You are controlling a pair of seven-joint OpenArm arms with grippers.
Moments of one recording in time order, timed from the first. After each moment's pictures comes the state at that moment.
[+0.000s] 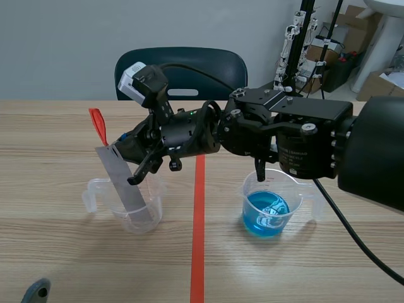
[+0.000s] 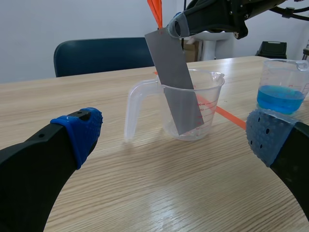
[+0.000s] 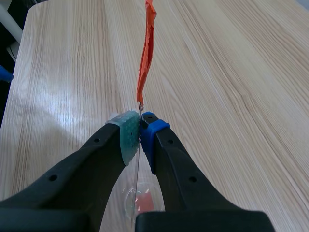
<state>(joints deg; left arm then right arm) 26.0 -25.3 6.1 46.5 4.0 -21.6 -89.0 39.1 11.9 -66.1 57.7 35.9 35.0 3.0</state>
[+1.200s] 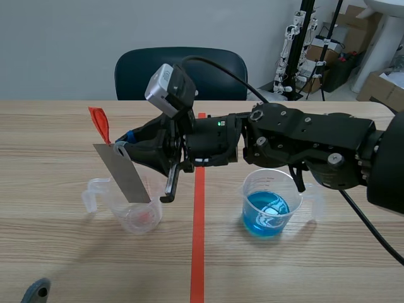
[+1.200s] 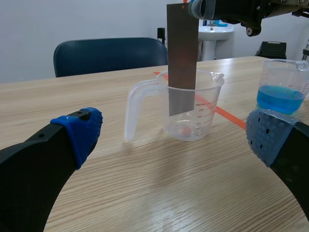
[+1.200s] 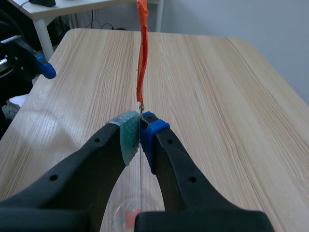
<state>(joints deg) 26.0 -25.3 6.1 46.5 4.0 -21.6 -89.0 36.8 16.9 -66.1 57.7 15.9 39.4 32.3</state>
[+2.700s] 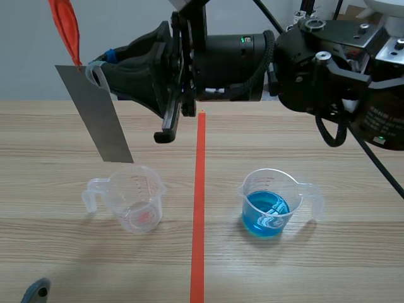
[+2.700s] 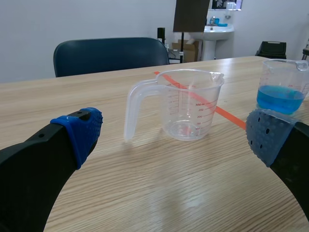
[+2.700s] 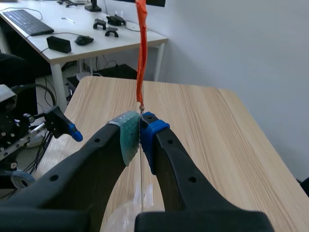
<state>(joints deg) 26.0 -25.3 6.1 46.5 4.0 -21.6 -89.0 37.9 29.7 -59.0 89.6 34.8 37.8 11.4</state>
